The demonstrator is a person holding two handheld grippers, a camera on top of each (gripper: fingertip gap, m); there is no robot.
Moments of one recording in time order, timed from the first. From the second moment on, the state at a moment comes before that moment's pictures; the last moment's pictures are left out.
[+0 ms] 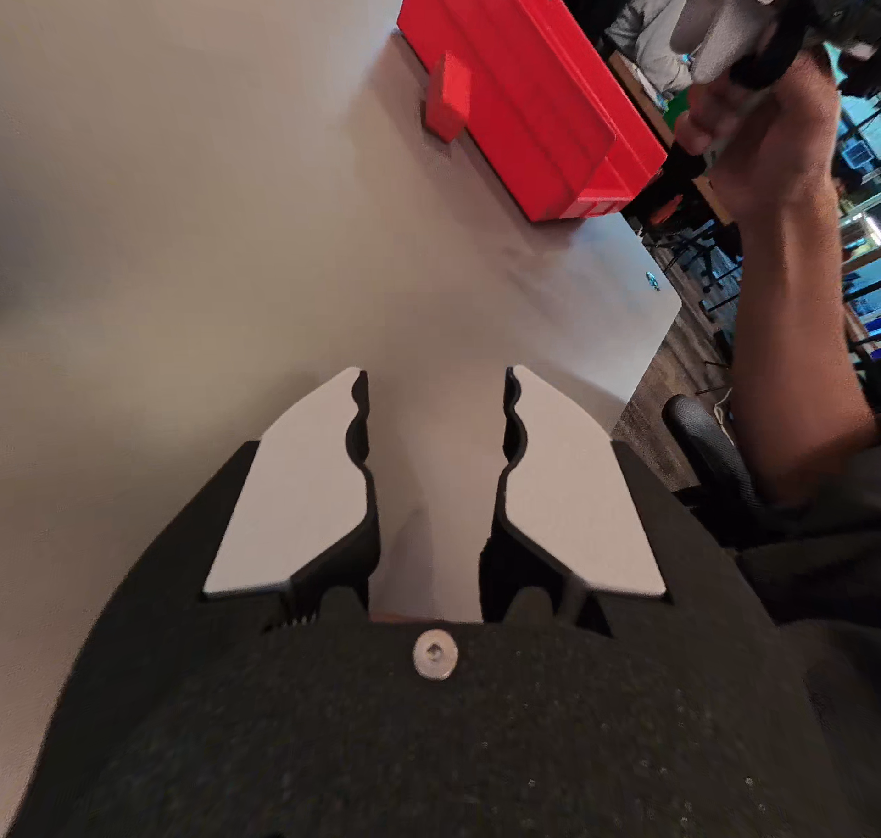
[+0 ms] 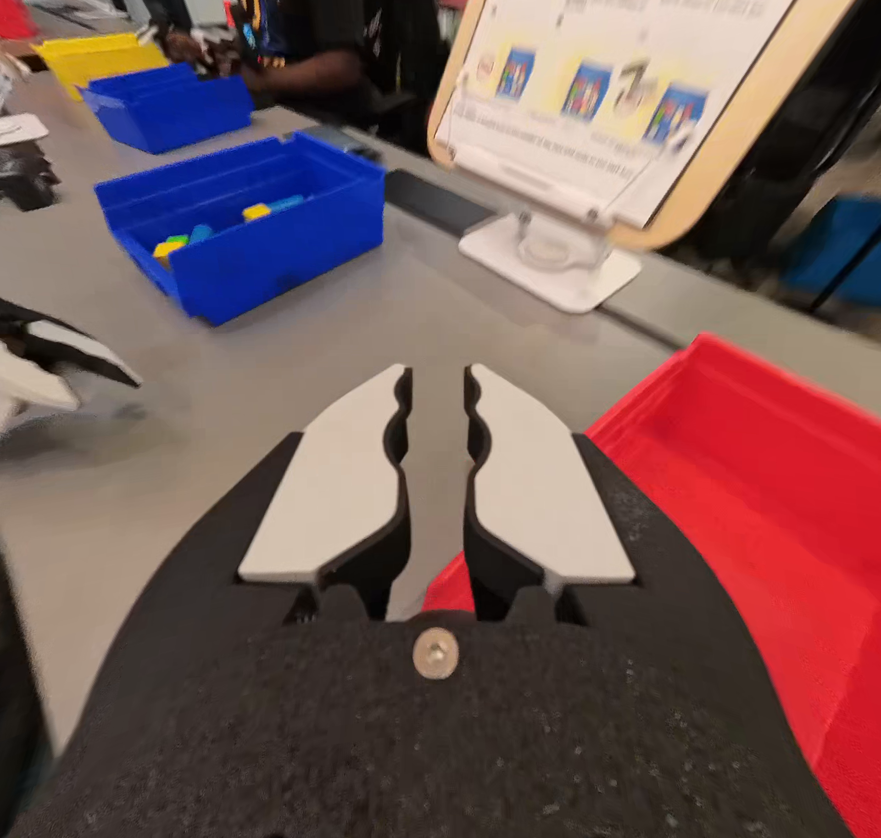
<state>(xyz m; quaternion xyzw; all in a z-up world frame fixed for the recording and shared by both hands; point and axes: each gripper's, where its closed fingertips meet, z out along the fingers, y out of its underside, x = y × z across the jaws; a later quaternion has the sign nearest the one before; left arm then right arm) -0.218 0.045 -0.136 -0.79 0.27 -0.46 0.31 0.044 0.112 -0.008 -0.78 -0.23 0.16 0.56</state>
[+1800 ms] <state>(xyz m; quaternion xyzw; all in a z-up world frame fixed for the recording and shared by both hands) -0.202 0.022 -0.144 -0.78 0.39 -0.37 0.33 0.196 0.245 -0.049 -0.84 -0.11 0.10 0.52</state>
